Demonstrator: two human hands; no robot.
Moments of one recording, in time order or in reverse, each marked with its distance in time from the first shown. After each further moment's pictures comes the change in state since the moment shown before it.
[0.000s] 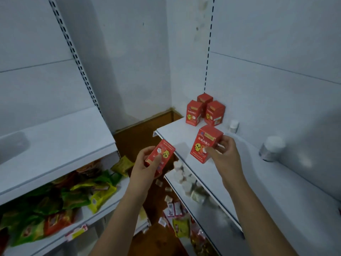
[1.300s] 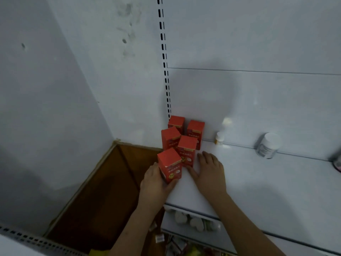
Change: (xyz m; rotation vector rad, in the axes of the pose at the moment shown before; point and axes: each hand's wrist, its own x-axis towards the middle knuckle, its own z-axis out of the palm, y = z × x) left_hand 0.298 -0.014 0.052 0.830 -0.687 0.573; right_hand 0.140 0.077 0.115 -1.163 0.520 0.040
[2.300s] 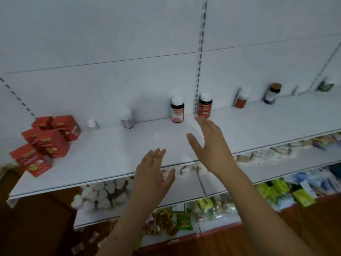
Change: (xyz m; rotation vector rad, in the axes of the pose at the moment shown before) left_hand -0.237 0.291 0.173 0.053 -0.115 0.642; right_hand -0.245 0.263 -0.316 0.209 0.285 0.218
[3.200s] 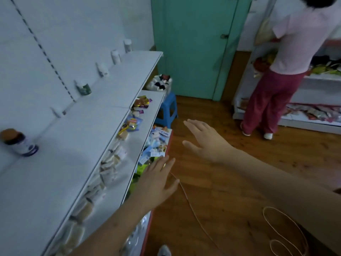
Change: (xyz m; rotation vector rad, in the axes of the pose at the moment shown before) left_hand 0.093 0.473 0.366 -0.072 -0.810 1.205; right_hand -0.183 0.402 -0.387 -0.576 0.077 0.854
